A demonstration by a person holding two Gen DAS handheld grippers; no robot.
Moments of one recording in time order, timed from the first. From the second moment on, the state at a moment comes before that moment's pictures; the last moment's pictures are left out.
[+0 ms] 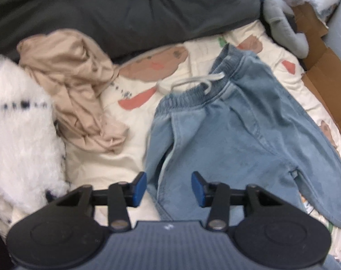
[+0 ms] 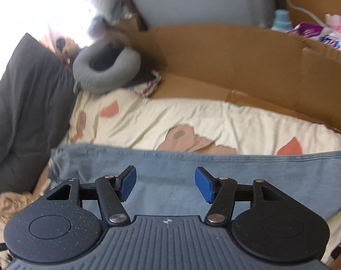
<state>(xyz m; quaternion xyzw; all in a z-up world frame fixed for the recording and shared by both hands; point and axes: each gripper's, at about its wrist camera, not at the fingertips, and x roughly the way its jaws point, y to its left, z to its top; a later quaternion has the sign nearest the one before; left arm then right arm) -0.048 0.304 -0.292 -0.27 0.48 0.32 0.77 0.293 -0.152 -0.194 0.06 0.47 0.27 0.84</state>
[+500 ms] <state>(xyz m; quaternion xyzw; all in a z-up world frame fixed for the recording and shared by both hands) -0.055 0.339 -0.341 -0.28 0.45 0.35 0.78 0.259 -0.074 -0.272 0.00 0.50 0.34 0.79</state>
